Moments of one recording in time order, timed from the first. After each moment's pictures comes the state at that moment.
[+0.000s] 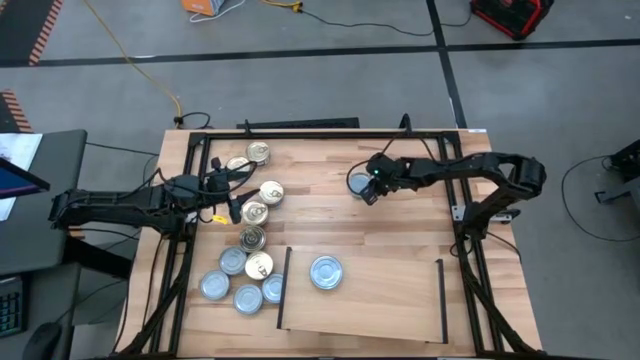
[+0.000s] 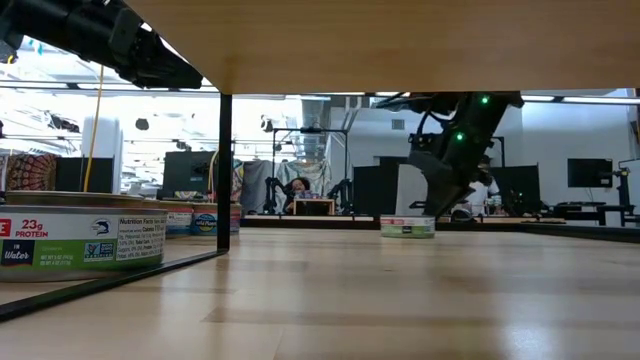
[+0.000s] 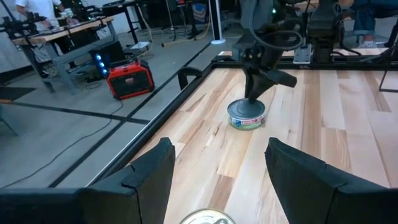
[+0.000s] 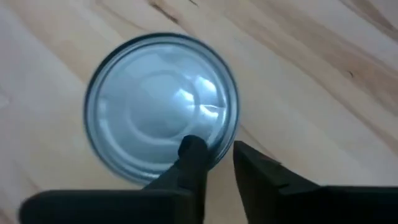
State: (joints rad) left arm 0.07 0.52 0.42 -0.05 -0.43 0.09; right arm -0.41 1.55 0.75 -0.33 0.23 0.38
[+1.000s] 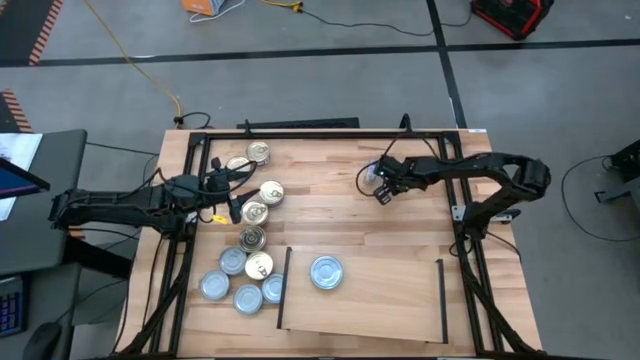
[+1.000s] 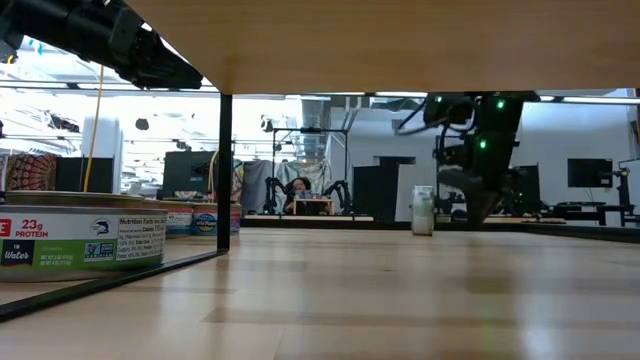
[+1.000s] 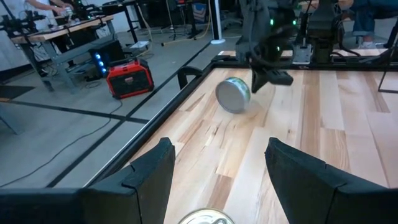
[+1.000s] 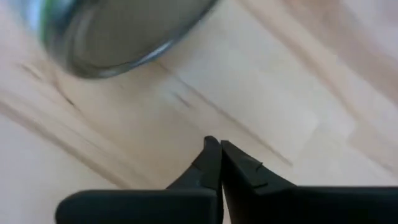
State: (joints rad) left arm 0.07 0.52 0.42 -0.05 -0.42 0.08; right arm -0.43 1.48 0.73 -0.51 0.30 0.44
